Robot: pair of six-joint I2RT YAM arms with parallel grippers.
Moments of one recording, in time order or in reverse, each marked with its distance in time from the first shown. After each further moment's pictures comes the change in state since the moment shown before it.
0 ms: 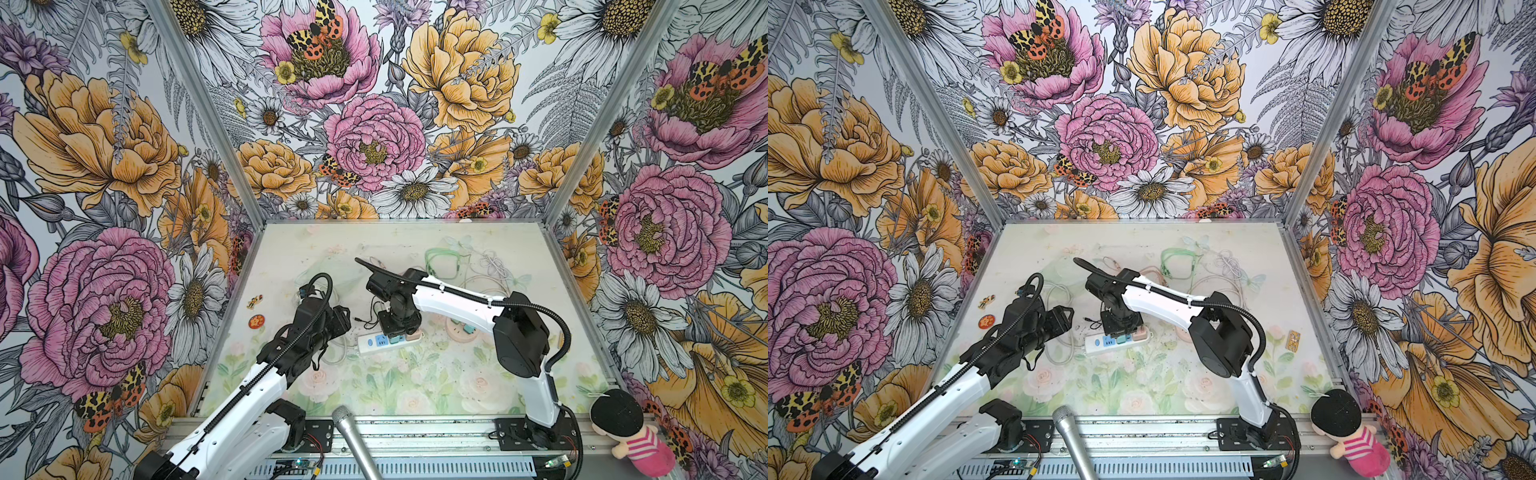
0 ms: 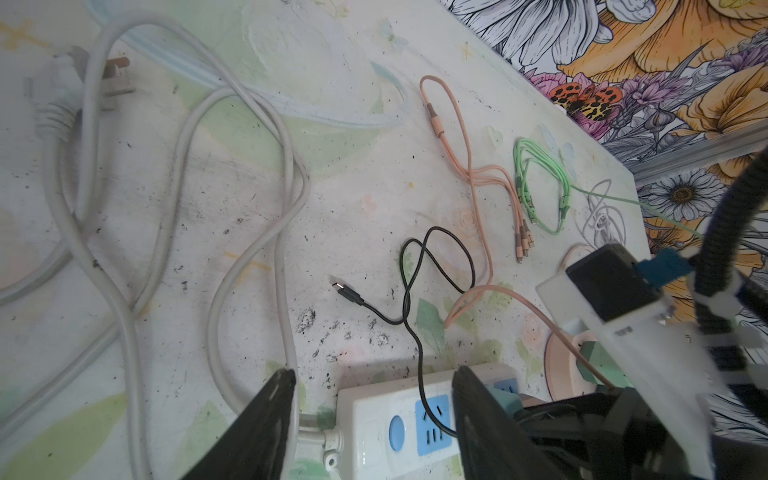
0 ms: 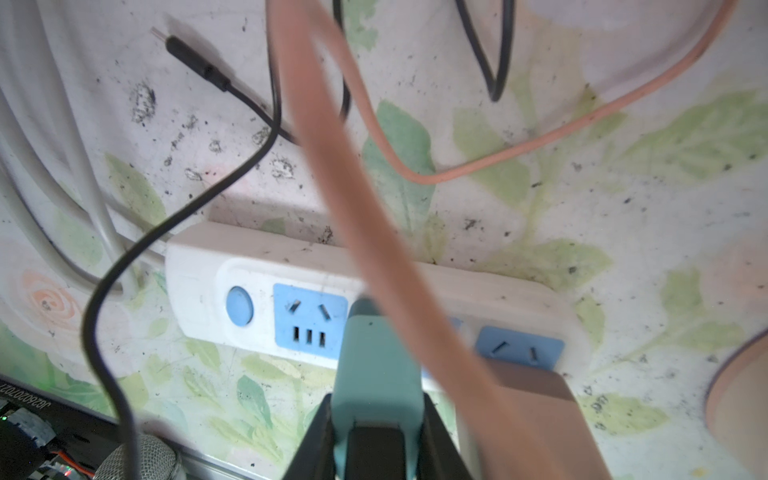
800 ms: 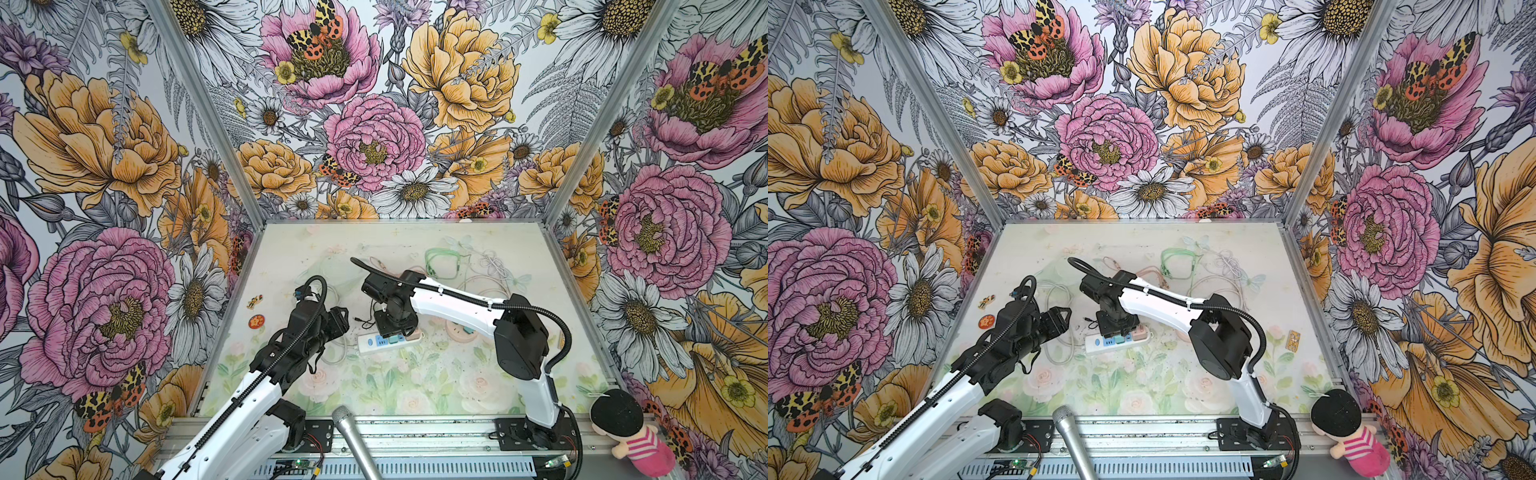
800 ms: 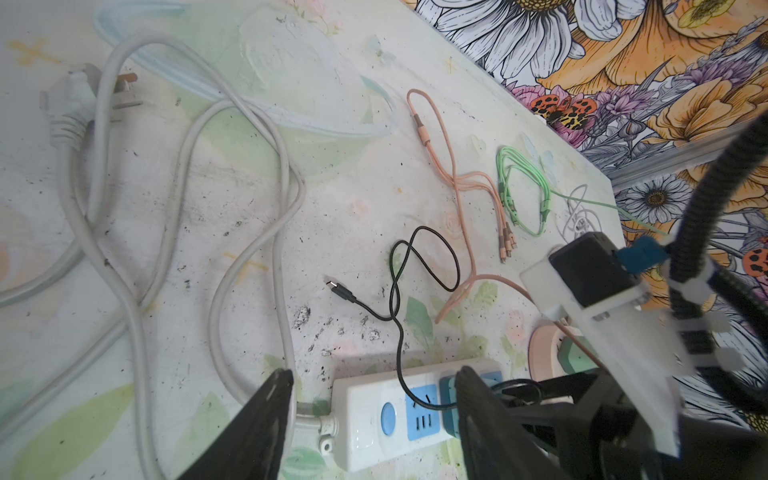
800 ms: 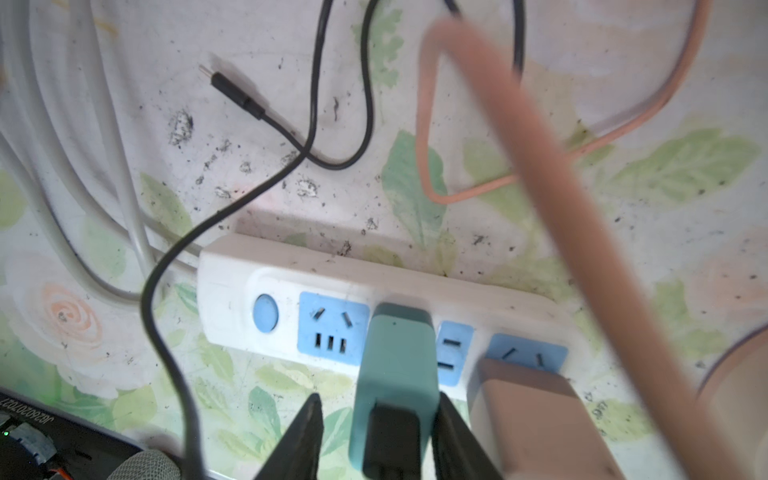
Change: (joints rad) left arm 0.000 -0.075 0.000 -0.047 0.004 0.000; right arm 0.048 -0.027 0.008 0.018 0.047 0.023
